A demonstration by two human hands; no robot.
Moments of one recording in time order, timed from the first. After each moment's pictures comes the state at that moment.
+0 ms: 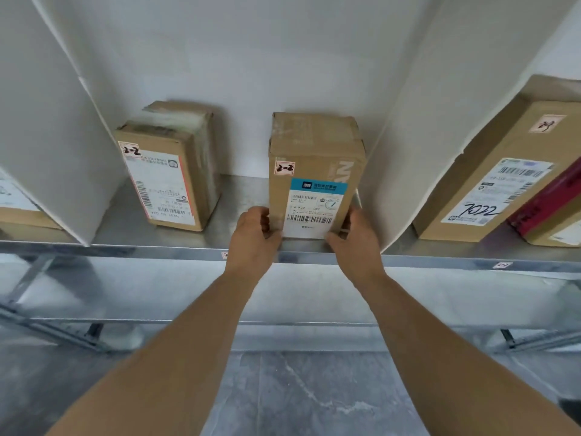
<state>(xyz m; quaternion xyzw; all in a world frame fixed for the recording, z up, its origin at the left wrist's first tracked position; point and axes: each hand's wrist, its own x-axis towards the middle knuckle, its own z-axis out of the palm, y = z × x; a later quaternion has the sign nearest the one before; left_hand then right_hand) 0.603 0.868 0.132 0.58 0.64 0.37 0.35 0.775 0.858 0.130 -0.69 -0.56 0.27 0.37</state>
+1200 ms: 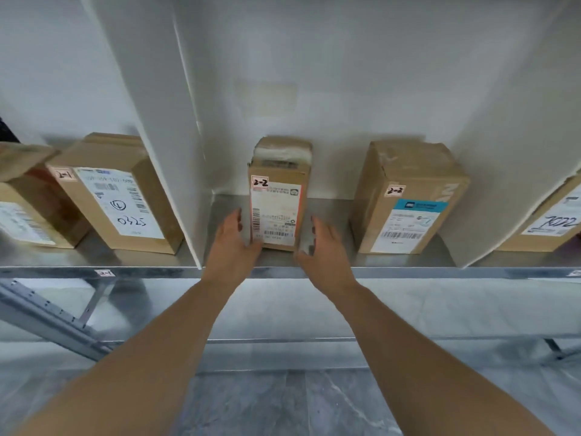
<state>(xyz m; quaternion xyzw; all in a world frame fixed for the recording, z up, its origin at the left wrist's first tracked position) 0.413 0.882 0.154 0.59 0.65 0.36 0.31 0.577 0.864 0.143 -0.66 -0.63 0.25 0.32</state>
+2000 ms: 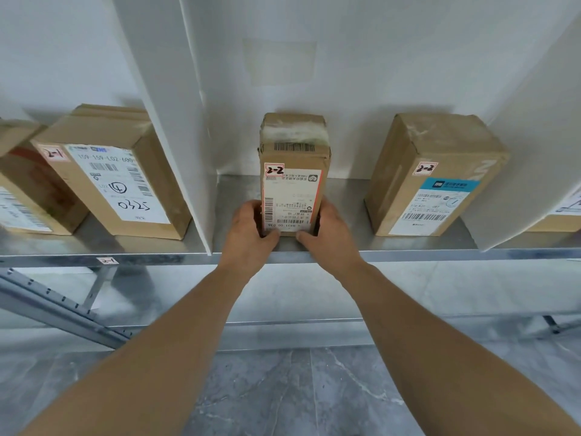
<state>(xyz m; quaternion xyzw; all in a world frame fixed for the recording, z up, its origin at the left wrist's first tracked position) 0.406 0.894 0.125 0.59 0.62 0.36 0.38 0.561 0.885 0.130 -0.66 -0.63 0.26 0.31</state>
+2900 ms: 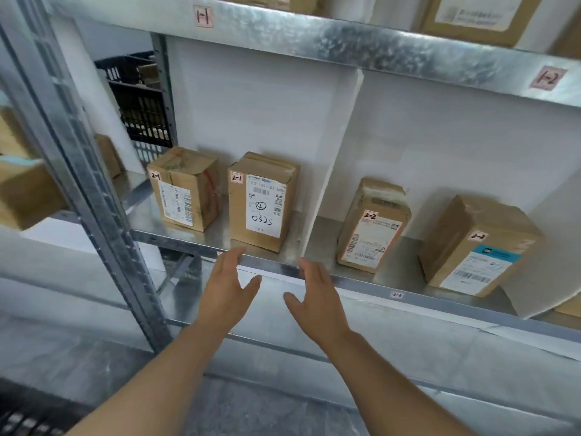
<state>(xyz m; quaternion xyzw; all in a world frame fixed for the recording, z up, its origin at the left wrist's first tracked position) 0.251 0.769 0.160 0.55 0.70 0.38 0.23 0.414 0.774 0.176 -0.60 -0.74 0.22 0.20</state>
